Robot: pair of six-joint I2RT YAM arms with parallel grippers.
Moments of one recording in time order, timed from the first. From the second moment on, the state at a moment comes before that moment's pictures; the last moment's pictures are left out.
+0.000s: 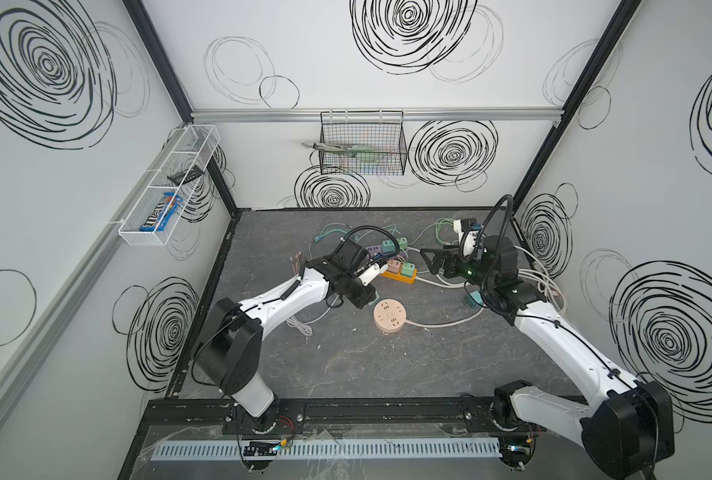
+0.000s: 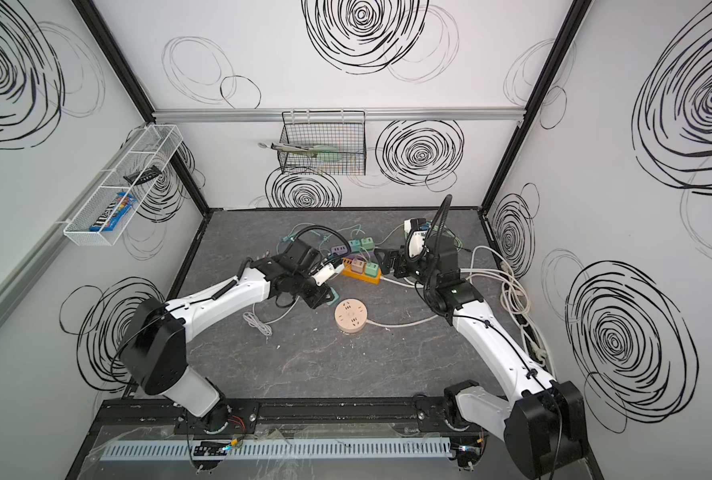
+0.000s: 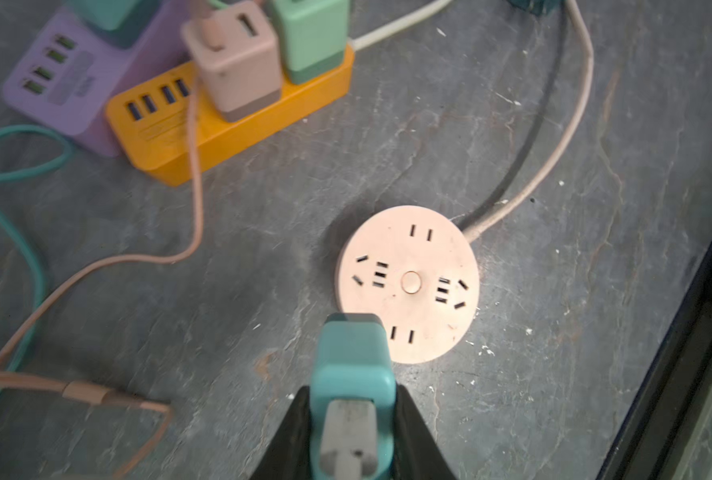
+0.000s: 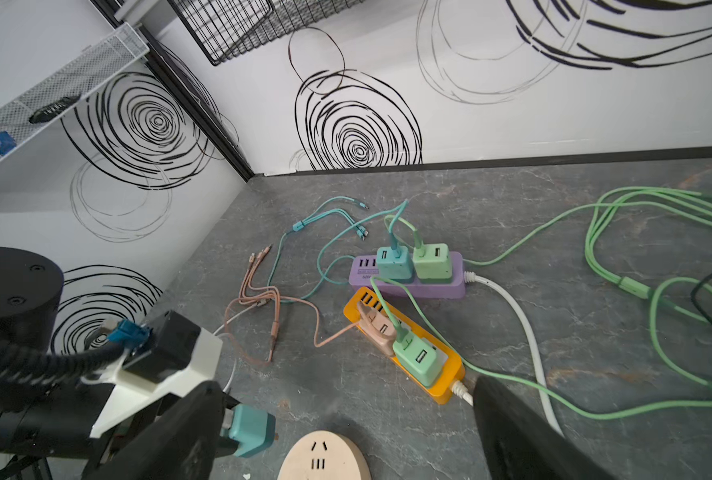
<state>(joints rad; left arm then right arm) -0.65 1.66 1.22 -0.62 0.28 0.19 0.31 1.12 0.84 -0.09 -0.31 0.32</state>
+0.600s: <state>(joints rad) -0.75 1.84 1.37 -0.70 0.16 0.33 0.15 1.05 0.80 -0.12 -0.34 0.35</state>
